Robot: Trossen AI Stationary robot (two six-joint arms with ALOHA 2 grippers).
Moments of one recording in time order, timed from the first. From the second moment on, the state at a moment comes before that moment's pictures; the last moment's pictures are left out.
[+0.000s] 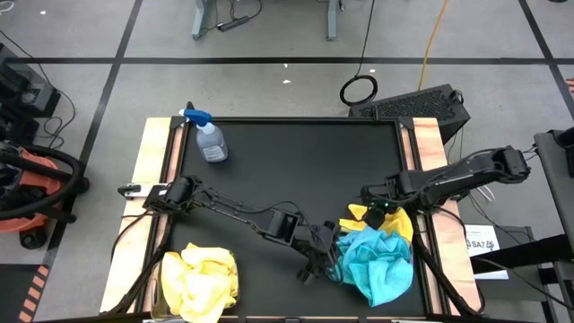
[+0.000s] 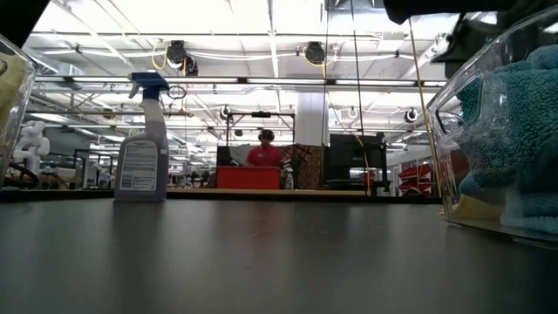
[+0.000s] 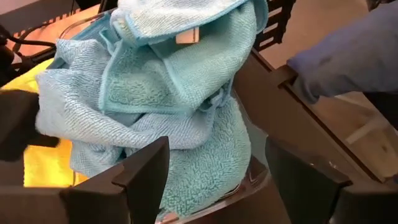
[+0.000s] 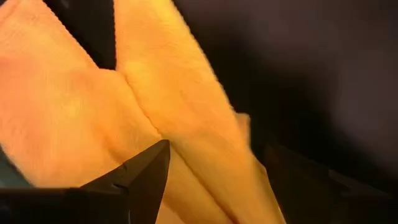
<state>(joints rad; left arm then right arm) -0.31 2.21 1.96 -0.41 0.12 0.23 0.09 1.10 0.53 -0.90 -0.11 0.93</state>
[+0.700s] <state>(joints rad) -0.31 2.17 1.95 -0.52 0.04 0.23 0.02 1.25 0.53 -0.73 -0.18 0.69</state>
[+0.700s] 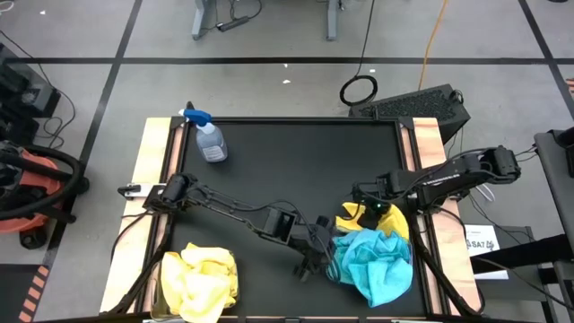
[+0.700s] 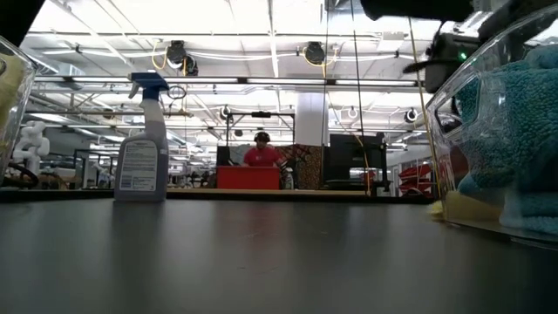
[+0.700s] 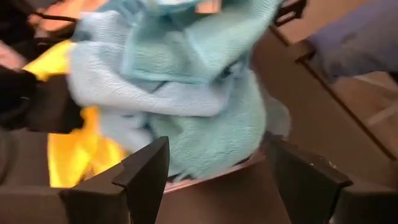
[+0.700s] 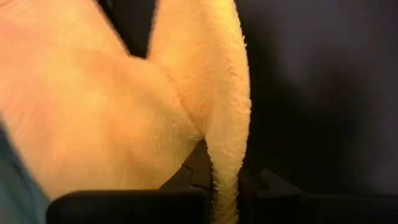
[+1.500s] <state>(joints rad) -0.31 1.79 1.95 -0.91 -0.57 0.06 0.13 1.16 1.06 -0.86 0.05 0.37</state>
